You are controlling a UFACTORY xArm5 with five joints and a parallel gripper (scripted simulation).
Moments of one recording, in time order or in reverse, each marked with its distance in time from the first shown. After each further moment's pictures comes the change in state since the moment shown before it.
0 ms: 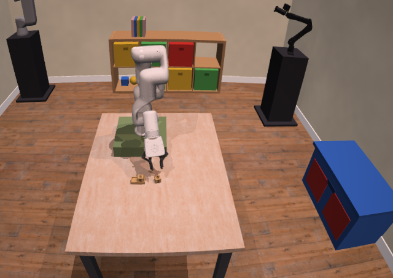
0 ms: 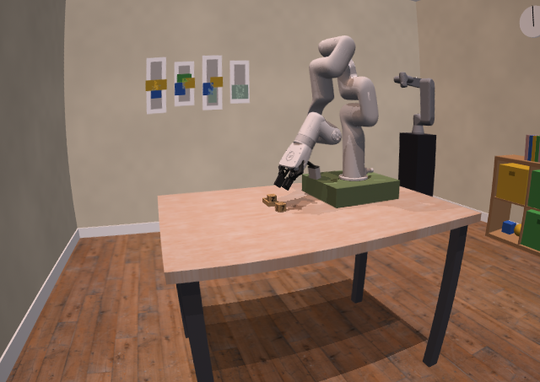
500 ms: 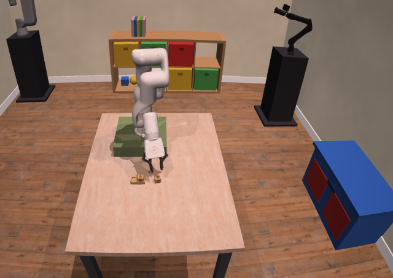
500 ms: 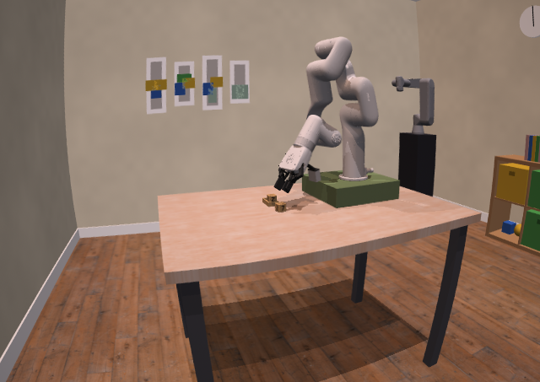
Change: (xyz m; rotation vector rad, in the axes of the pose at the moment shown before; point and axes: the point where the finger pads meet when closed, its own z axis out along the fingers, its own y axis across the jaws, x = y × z) arm 0.006 0.000 0.008 0.000 0.001 0.000
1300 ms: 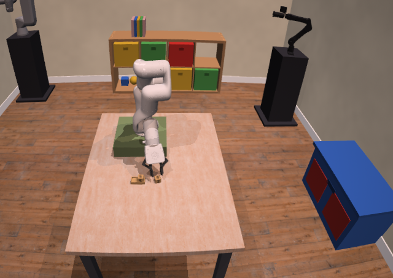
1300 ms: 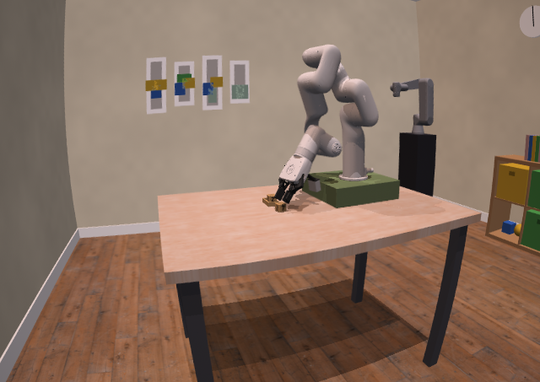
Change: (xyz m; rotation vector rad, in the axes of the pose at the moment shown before) arm 0.022 0.000 0.031 0.000 0.002 0.000
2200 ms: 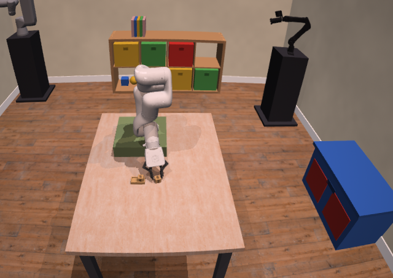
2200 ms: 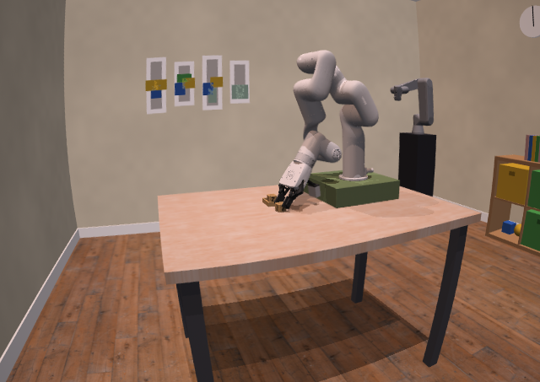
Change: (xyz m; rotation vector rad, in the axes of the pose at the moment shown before) arm 0.011 0.000 0.018 0.000 -0.003 0.000
